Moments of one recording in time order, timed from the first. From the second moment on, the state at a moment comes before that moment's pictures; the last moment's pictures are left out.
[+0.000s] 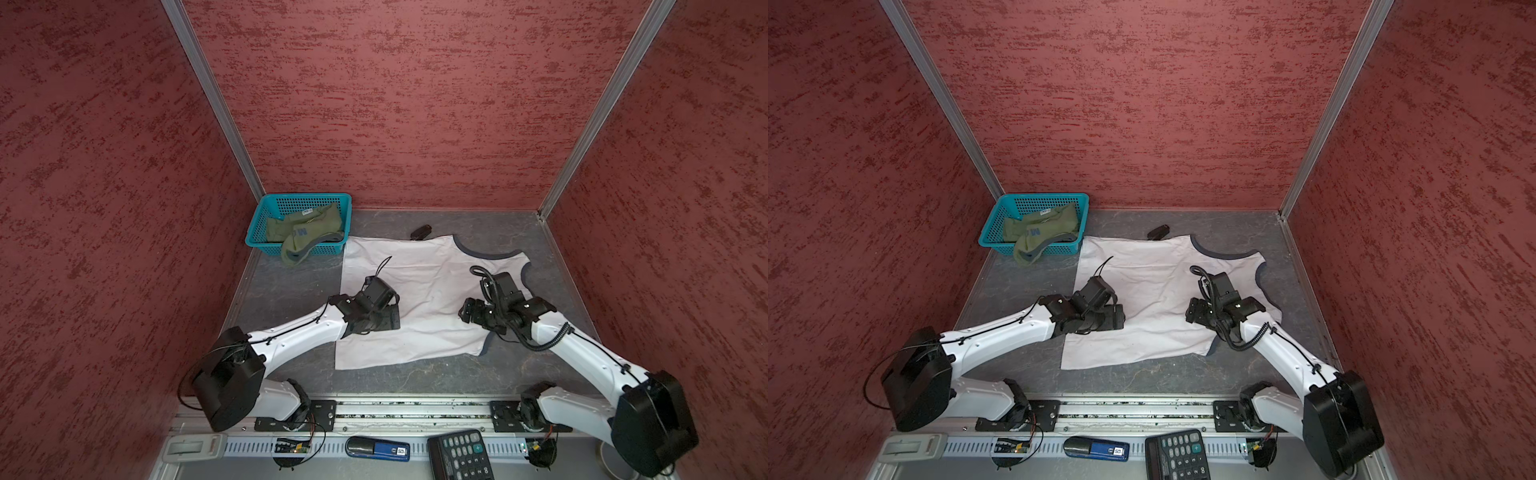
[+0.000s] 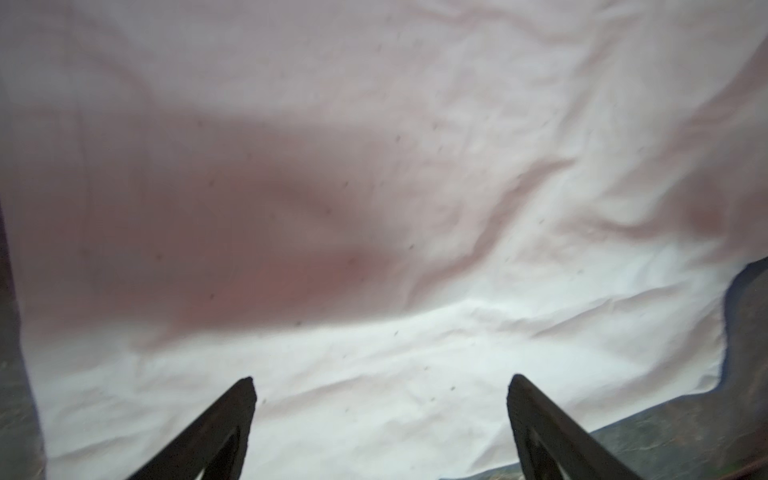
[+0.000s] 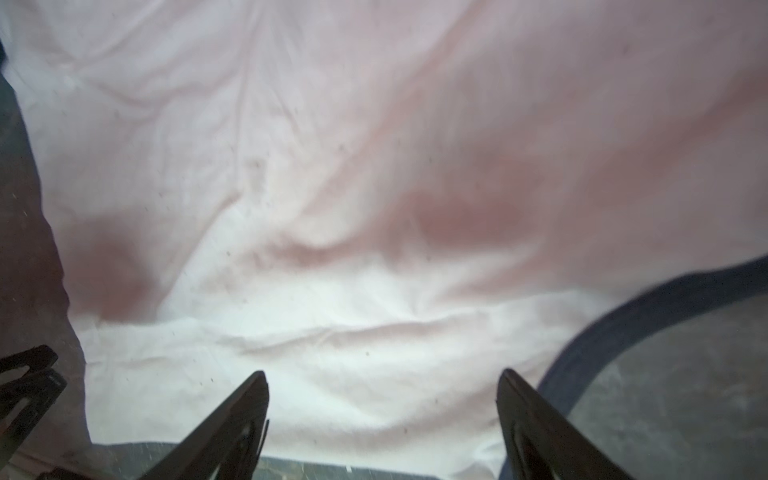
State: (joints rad) left arm -0.80 1.35 0.80 -0.57 -0.09 -0.84; right arm 0.43 1.14 0.69 -0.65 -0.12 0.71
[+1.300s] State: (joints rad) left arm -0.94 1.21 0.69 -0.63 -0.14 -1.07; right arm 0.62 0.98 0.71 -0.98 0.03 0.97
